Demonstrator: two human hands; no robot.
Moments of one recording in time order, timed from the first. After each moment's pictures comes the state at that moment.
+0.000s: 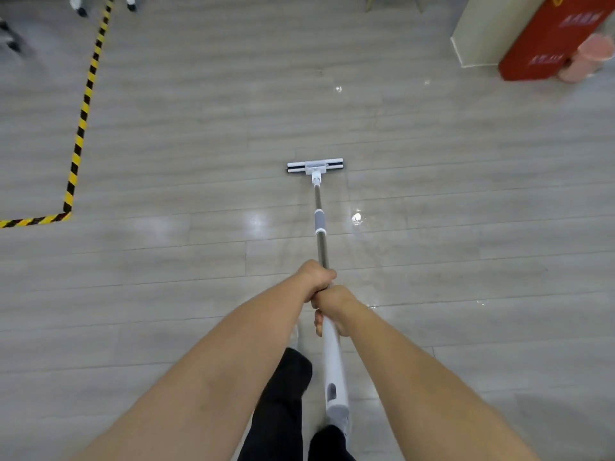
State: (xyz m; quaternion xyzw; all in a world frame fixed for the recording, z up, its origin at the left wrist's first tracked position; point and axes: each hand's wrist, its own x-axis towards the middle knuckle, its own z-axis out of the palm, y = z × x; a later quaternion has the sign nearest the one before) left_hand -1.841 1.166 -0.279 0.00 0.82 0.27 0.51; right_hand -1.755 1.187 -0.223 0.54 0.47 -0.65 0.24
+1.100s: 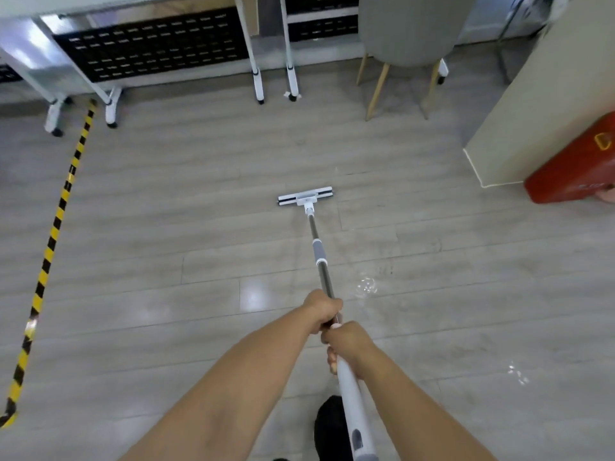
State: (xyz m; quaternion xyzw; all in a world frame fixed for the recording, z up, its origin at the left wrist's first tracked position) left_hand -2.464 1.675 -0.273 -0.02 0.79 0.30 0.54; right_hand -2.360 1.692 -0.215 0.54 0.48 -0.66 0.21
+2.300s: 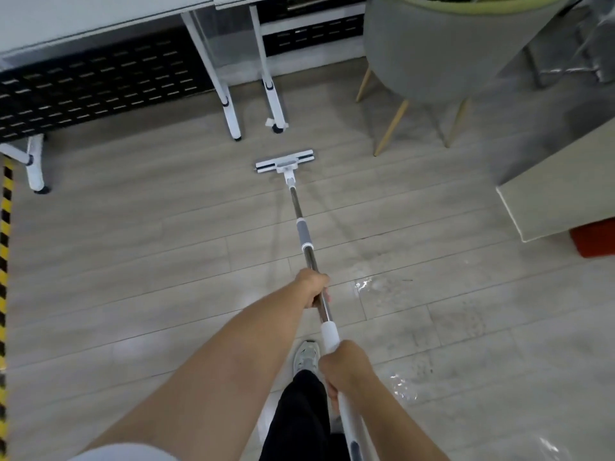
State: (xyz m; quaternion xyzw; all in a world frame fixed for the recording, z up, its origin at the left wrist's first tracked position) left_hand -3.052 2.058 -0.347 -0.09 0.76 0.27 0.58; right_hand -2.904 2.017 -0.221 0.61 0.48 -0.57 0.27
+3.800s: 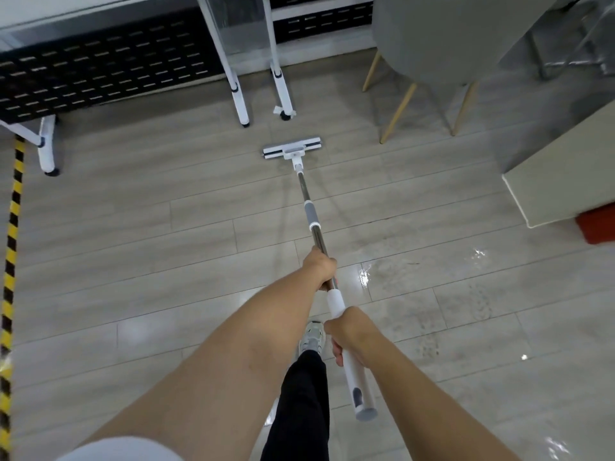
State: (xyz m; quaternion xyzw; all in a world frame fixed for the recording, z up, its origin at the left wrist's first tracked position) left_hand -3.011 1.996 -0.355 0.00 0.81 0.26 0.53; right_hand -2.879 1.964 -0.268 0.59 0.50 -0.57 0.27
